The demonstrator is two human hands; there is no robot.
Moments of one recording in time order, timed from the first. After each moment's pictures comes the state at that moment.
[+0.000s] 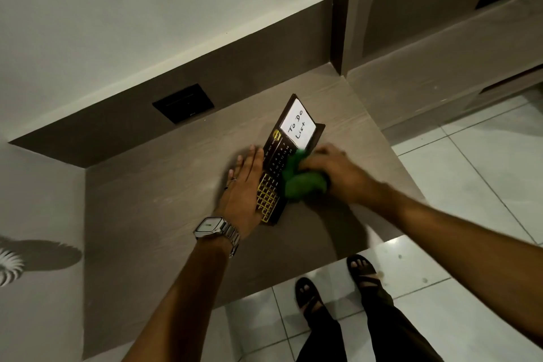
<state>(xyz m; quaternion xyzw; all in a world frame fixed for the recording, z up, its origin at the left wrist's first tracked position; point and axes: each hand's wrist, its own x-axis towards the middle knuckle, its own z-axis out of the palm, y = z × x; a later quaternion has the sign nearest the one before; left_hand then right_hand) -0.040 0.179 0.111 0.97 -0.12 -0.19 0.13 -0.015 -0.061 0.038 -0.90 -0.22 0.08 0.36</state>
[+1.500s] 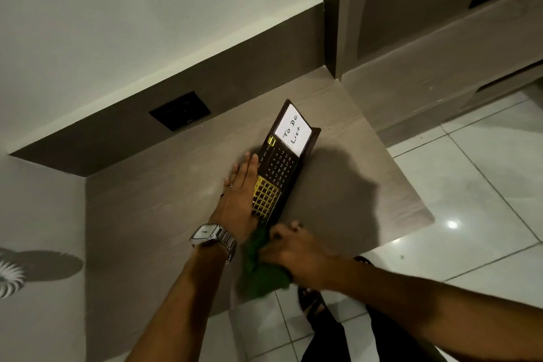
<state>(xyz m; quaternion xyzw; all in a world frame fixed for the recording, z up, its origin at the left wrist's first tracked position) -0.035 0.180 0.105 0.96 -0.11 -0.22 0.13 -0.122 0.030 0.033 -0.87 -0.40 0.10 0.29</state>
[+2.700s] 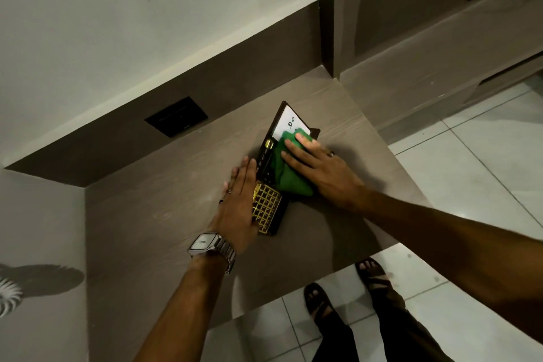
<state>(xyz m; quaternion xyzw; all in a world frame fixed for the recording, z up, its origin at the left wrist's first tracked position) -0.041 0.182 0.108 0.96 -0.14 -0.18 0.15 -0.002 -0.051 0.021 -0.94 -0.29 -0.05 0.16</state>
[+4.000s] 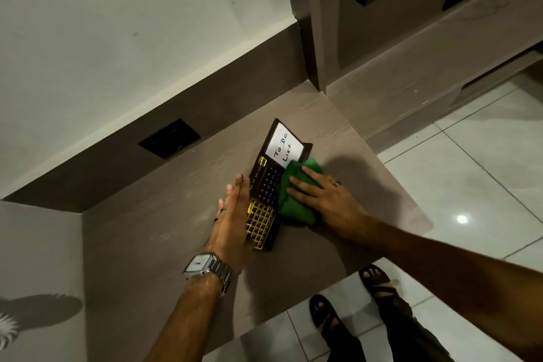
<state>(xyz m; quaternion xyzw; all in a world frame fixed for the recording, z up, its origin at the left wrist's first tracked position) -0.039 0.179 0.104 0.96 -0.13 -0.19 0.17 -0.038 -0.061 0.006 -0.94 -0.25 -0.02 0.23</state>
